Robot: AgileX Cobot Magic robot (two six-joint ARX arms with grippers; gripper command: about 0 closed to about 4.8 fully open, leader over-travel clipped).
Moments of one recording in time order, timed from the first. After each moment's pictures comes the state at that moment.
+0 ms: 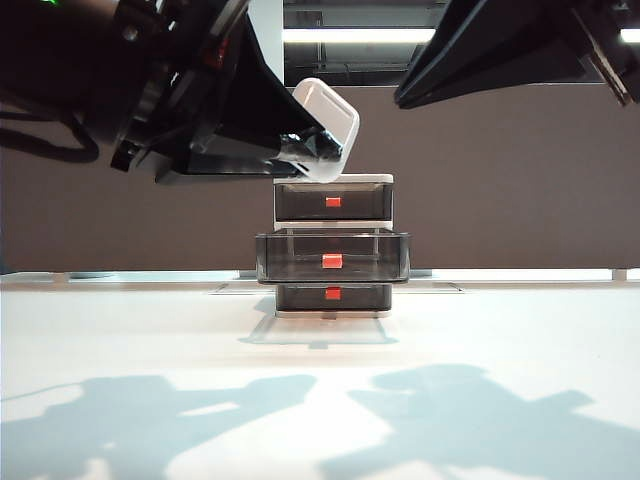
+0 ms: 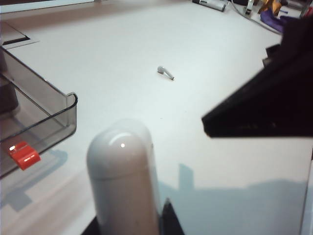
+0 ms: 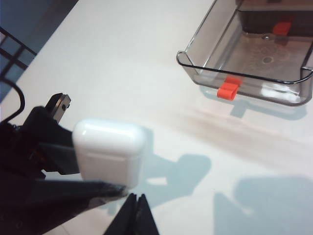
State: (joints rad) left arm -0.92 1.14 0.37 0.54 0.09 -0.13; right arm 0.86 0.85 0.60 -0.20 -0.01 0.52
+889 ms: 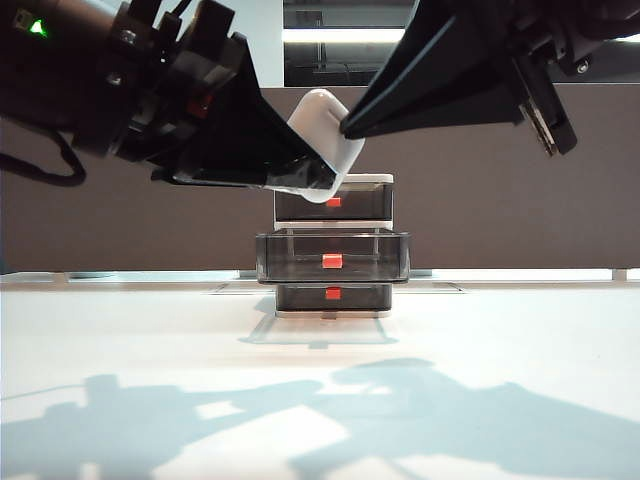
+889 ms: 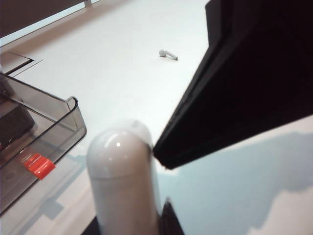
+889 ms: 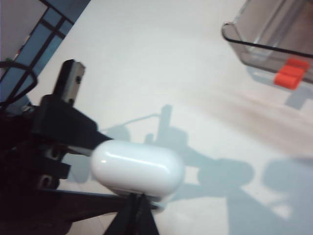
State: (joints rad) left arm -0.92 1.14 0.37 0.50 0.09 0.14; right arm 0.78 1.00 0.60 -0.07 -0.28 0.50
